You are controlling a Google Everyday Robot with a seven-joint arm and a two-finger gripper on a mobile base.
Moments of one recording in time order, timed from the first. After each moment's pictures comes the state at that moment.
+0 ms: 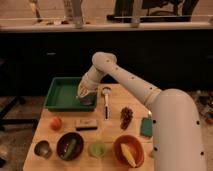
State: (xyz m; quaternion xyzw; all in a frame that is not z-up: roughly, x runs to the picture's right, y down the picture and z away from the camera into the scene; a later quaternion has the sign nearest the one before) arm -0.137 0.027 0.826 -0.22 -0.42 -0.30 0.83
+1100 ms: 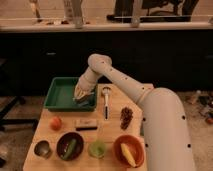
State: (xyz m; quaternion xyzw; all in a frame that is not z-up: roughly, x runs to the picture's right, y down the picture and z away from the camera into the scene) arm -0.156 0.035 0.840 -0.23 -0.43 -0.30 0.82
